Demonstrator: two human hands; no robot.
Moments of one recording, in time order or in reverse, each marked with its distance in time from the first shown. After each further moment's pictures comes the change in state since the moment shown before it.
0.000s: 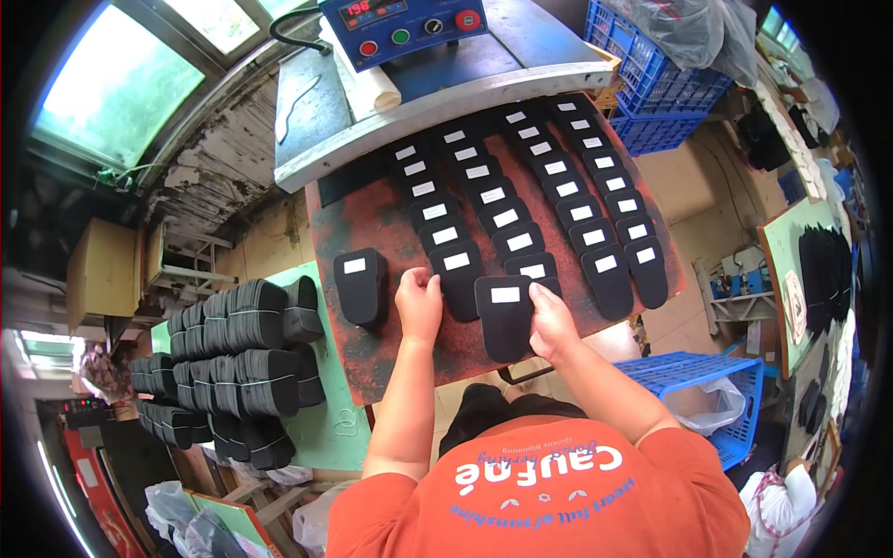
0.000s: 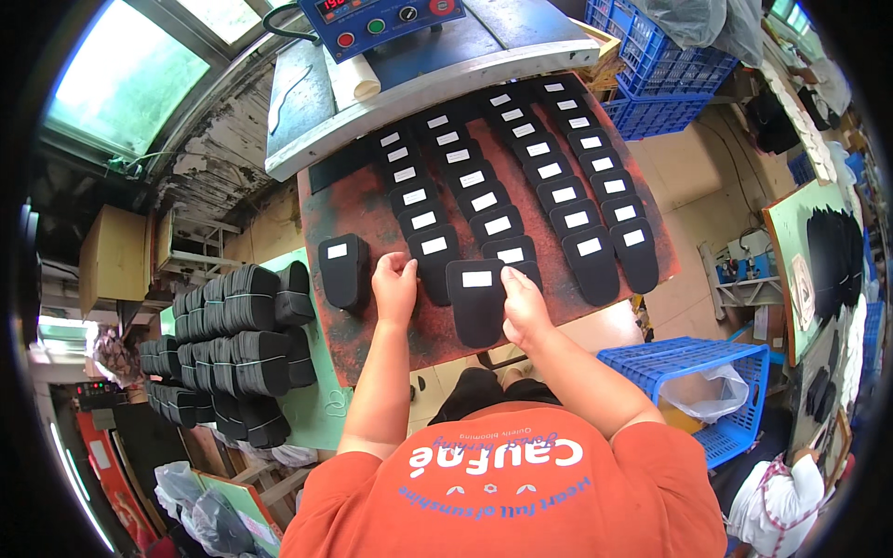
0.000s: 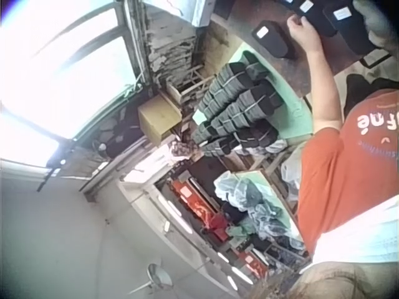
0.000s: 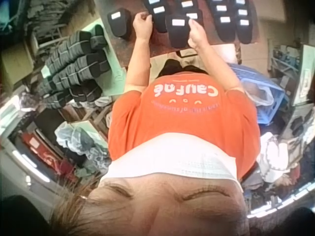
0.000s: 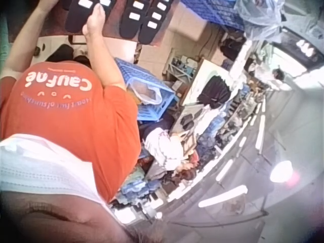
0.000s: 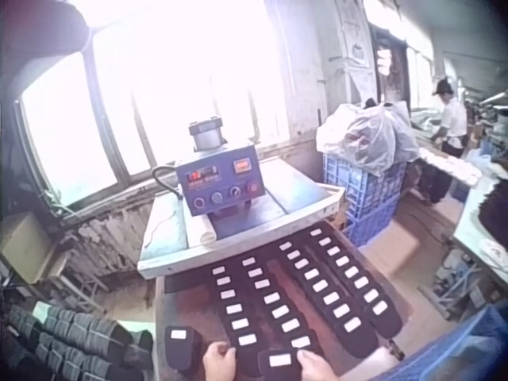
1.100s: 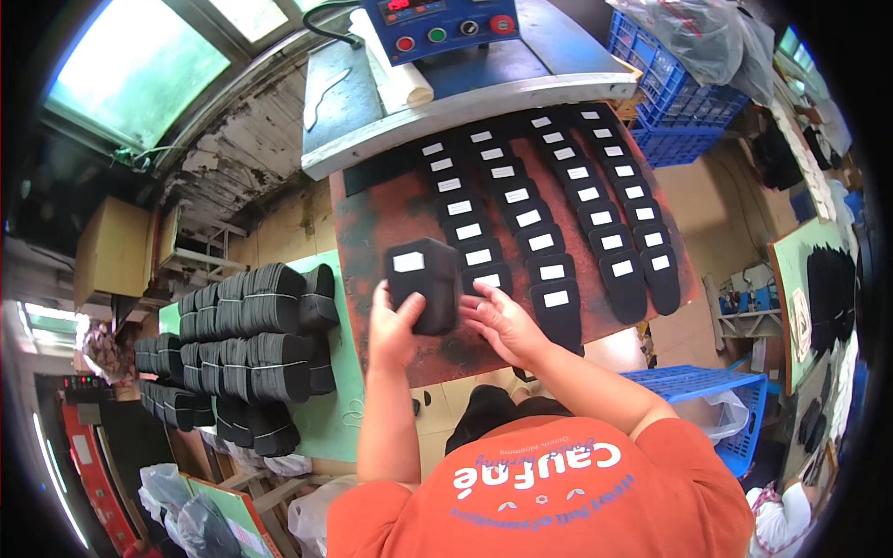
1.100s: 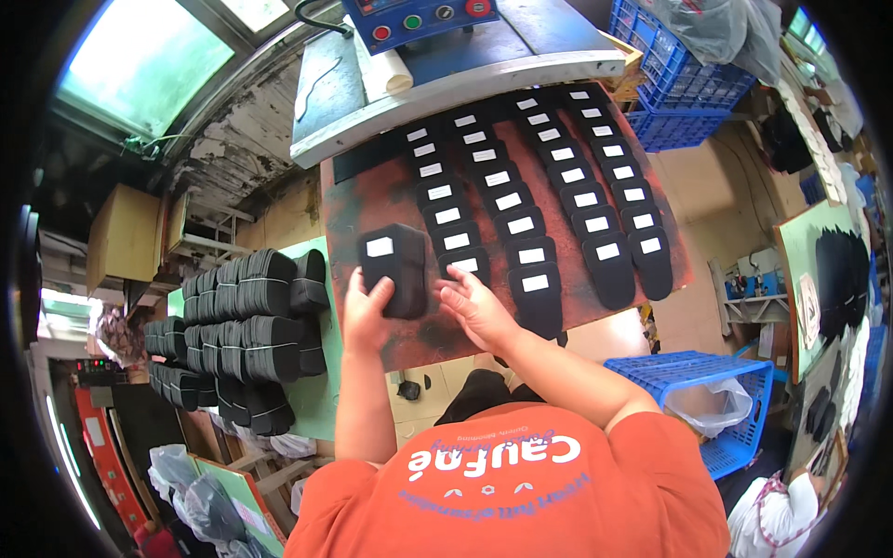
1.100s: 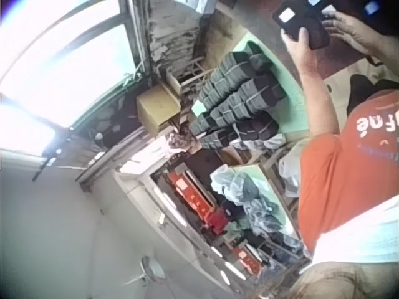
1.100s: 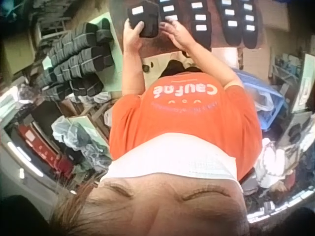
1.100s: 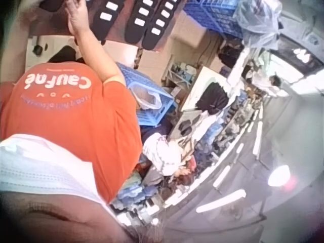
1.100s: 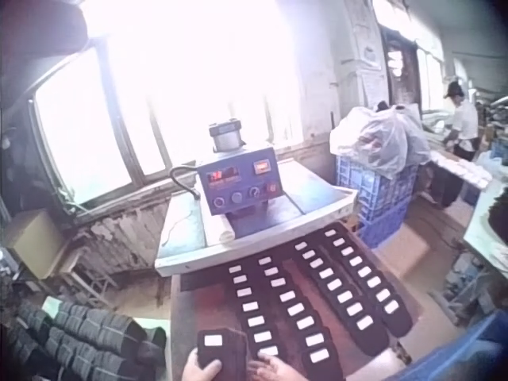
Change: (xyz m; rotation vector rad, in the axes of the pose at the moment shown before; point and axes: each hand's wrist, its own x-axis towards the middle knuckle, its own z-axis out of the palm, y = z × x) left_hand -0.023 0.042 -0.080 -0.819 -0.190 -0.311; right_hand -0.007 0.037 0.048 -0.102 -0.337 0.118
